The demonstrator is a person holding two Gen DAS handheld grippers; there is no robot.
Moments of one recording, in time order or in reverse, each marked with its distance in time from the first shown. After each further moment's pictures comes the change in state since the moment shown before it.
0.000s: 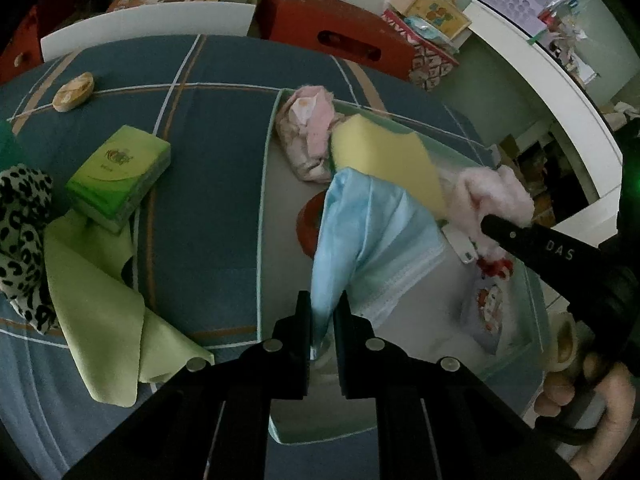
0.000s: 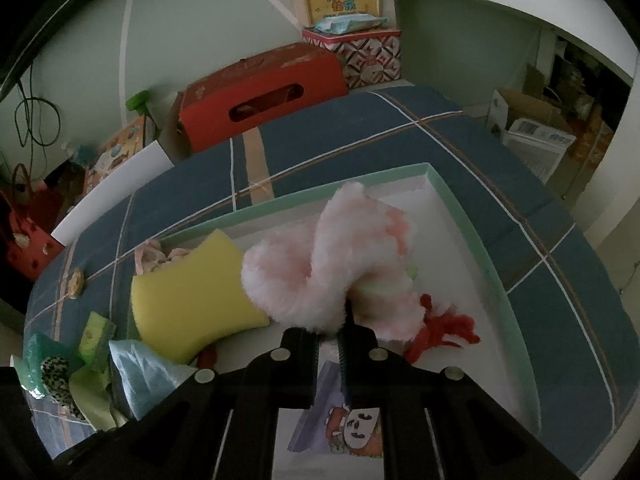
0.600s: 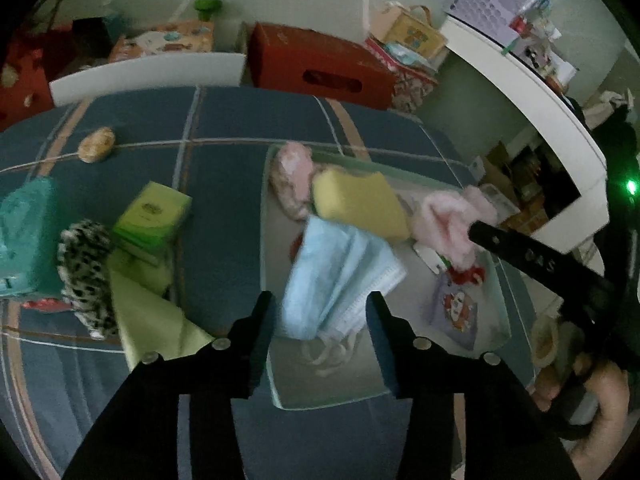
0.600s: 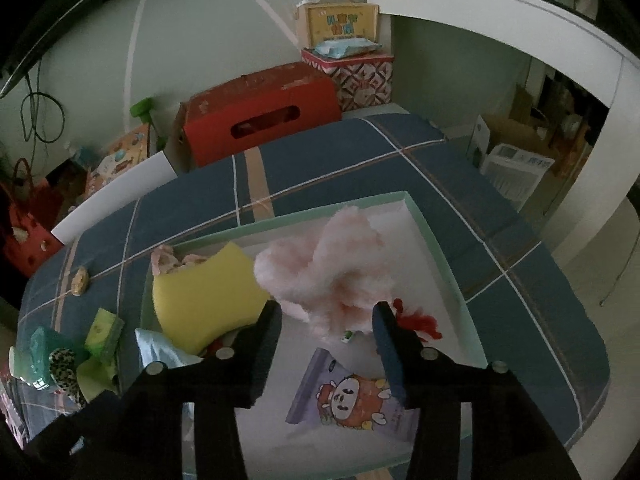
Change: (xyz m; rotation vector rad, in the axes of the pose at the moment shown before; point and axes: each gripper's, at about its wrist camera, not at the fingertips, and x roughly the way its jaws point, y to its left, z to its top) left arm -0.056 -0.008 0.002 0.047 -0.101 0.036; right arm -0.041 0.008 0.003 -0.038 -0.049 -0.059
